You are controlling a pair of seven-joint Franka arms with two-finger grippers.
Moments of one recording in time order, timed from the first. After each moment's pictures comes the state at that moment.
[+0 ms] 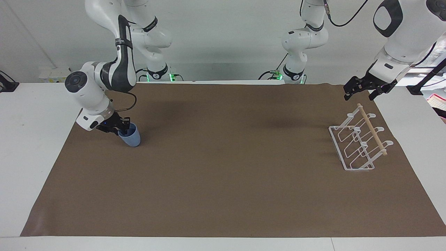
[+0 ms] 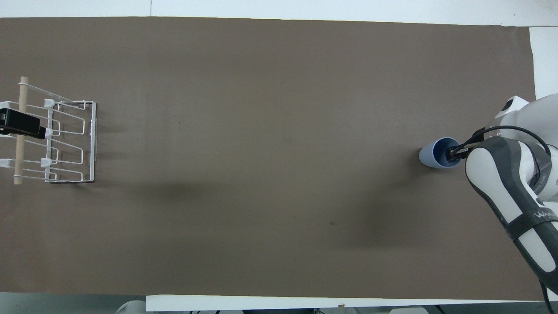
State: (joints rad) left arm 0.11 -0.07 -0.15 -1.71 -0.01 1.57 0.07; right arm -0.14 0.06 0.00 -2.18 0.00 2.14 -0.31
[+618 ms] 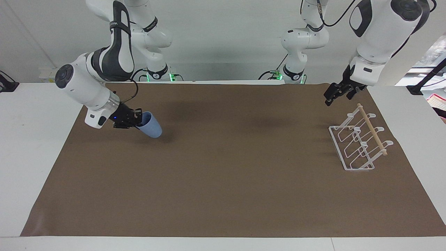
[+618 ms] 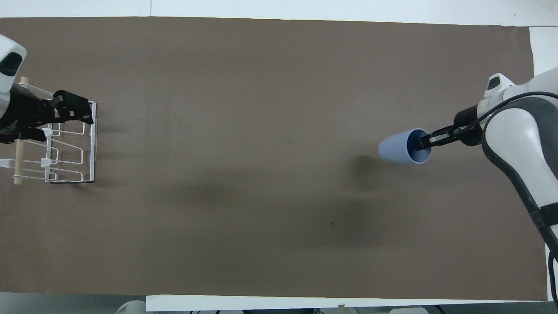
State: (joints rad) left arm -0.04 -0.07 -0.17 -1.74 -0.05 1.68 -0.57; right arm -0.07 0.05 0.05 -1.98 0.51 1.82 -0.48
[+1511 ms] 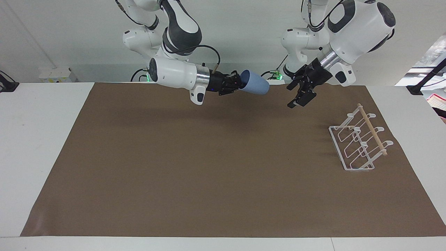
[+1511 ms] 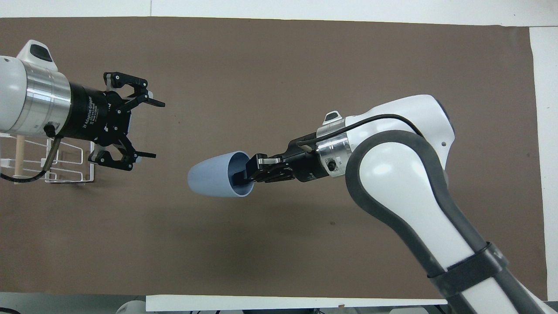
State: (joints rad) left arm -0.14 -0.09 -0.18 -1.81 -0.55 1.77 -1.56; right arm 0.43 0.04 0.06 -1.97 1.24 1.95 -0.06
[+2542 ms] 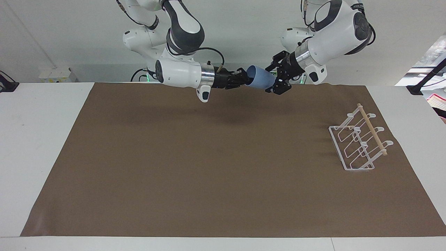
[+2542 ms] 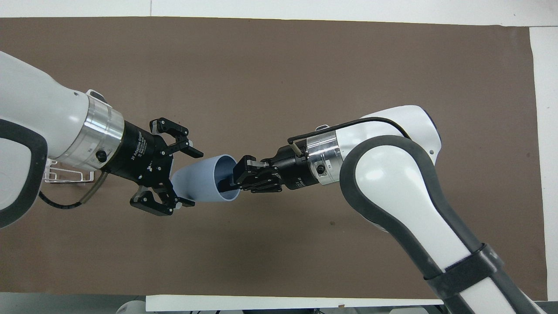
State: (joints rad) left arm -0.25 -0.09 -0.18 -1.83 -0.62 1.62 -1.84; right arm 0.45 0.04 0.05 -1.99 1.33 1.95 0.02
